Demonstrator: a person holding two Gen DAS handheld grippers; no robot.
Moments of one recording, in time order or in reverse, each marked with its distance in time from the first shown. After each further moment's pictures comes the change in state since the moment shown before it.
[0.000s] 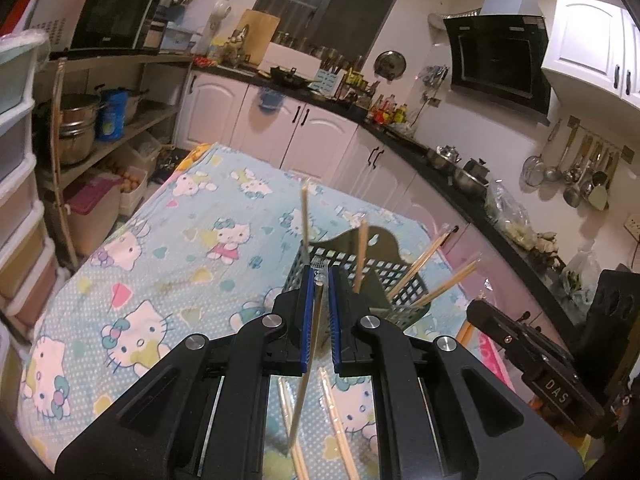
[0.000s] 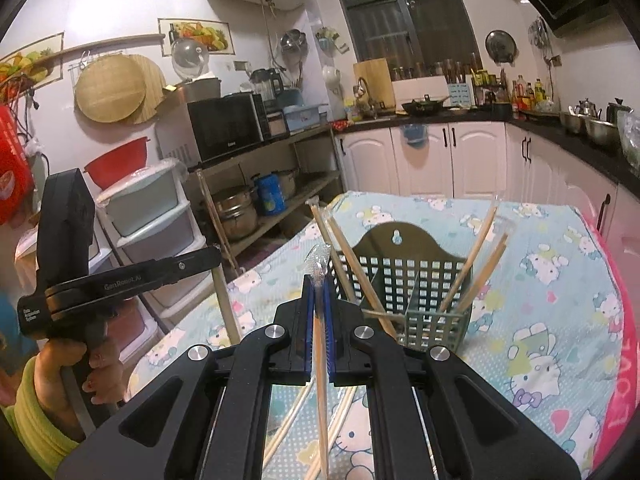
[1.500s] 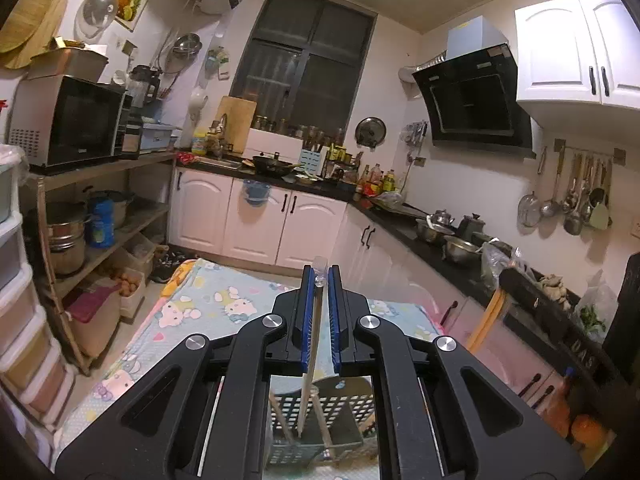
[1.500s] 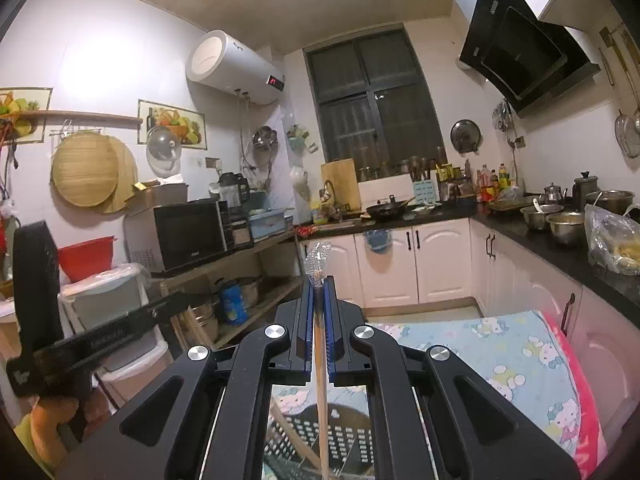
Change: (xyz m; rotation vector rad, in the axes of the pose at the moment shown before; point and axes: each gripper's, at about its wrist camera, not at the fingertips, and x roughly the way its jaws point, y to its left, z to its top) left arm 0.008 -0.060 0.088 0.141 -0.276 0.033; right arm -0.027 -0.036 0.117 -0.013 -0.364 -0.132
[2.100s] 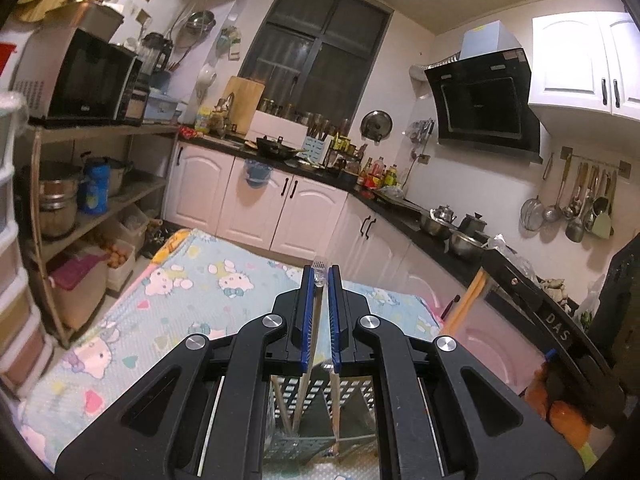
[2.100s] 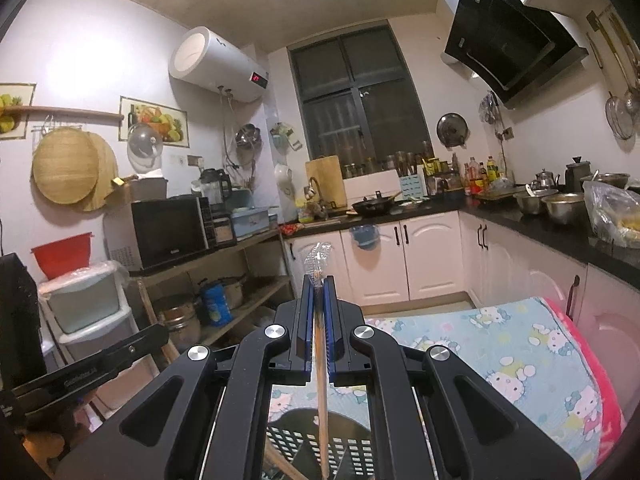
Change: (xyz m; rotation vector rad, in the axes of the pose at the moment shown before) left arm 0.029 0.028 -0.045 -0.089 0.029 -0.029; right arm 0.048 -0.014 -0.045 0.021 -0.004 -0.054
